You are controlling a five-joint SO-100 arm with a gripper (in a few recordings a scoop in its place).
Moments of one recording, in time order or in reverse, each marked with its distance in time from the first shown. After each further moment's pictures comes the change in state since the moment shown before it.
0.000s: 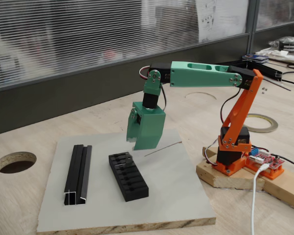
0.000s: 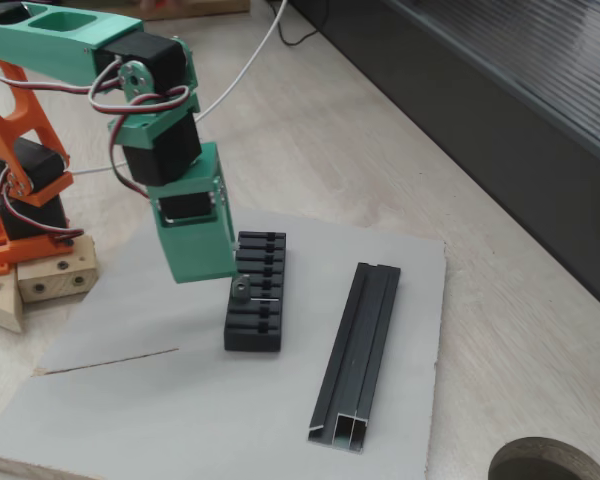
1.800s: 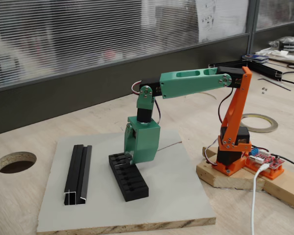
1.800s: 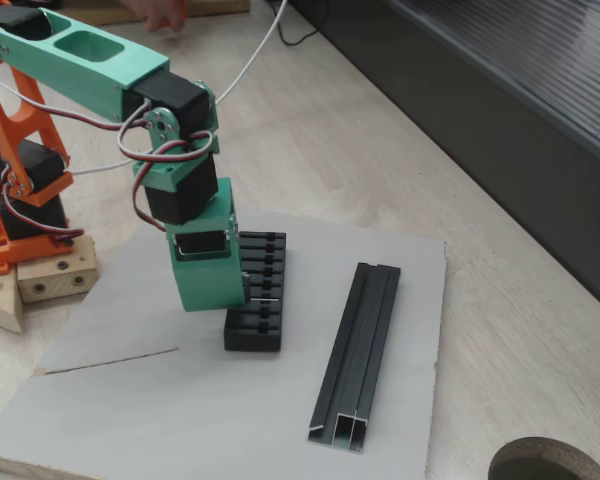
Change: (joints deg) arm -0.2 -8.3 3.2 -7.3 0.0
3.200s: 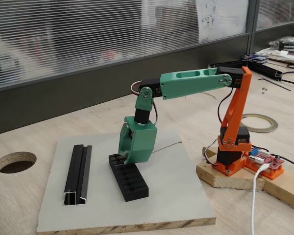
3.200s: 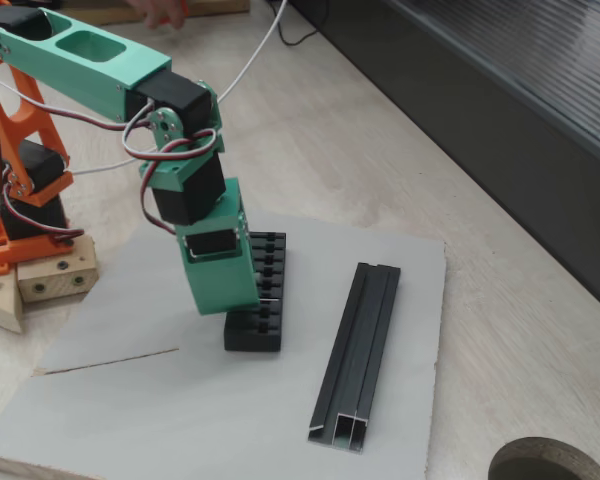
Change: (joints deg) arm -0.8 0.1 0.3 -4.9 0.0
